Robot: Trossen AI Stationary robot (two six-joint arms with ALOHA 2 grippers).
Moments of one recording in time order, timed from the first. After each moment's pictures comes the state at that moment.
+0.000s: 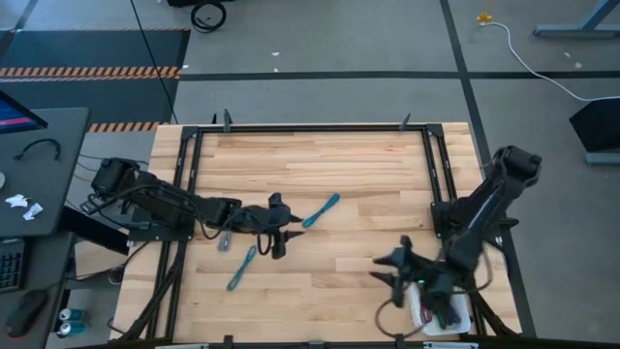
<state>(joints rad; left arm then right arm) -0.23 1.46 0.73 0.26 -0.28 -0.22 0.94 1.40 0.83 -0.38 0.88 1.13</state>
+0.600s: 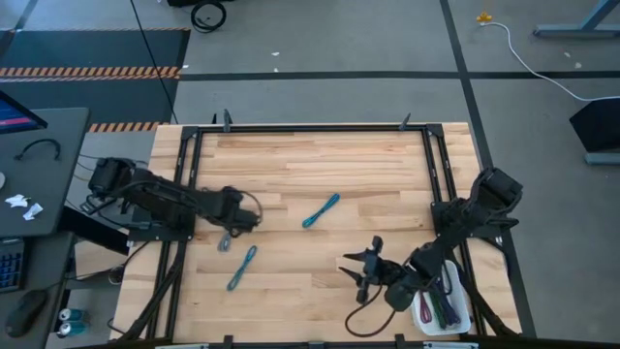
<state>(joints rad) -0.17 1.43 0.75 -1.07 -0.36 -1.04 0.76 1.72 0.79 0.30 1.04 0.58</state>
